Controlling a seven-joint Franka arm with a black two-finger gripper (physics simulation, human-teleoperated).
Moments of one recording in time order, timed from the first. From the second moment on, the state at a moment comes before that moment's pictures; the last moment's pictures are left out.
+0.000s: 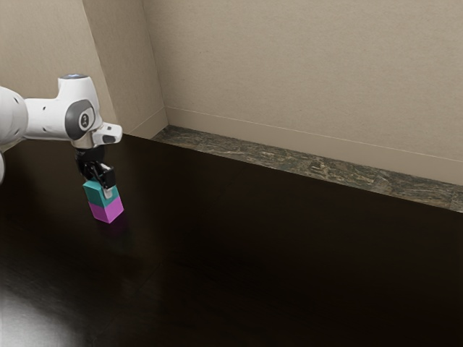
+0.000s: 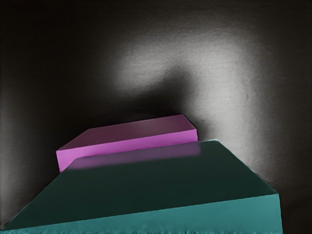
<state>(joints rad) 0.35 0.52 0.04 -1.61 0.04 2.02 0.52</state>
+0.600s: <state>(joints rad) 0.20 0.46 -0.01 -1.59 0.03 2.02 0.52</state>
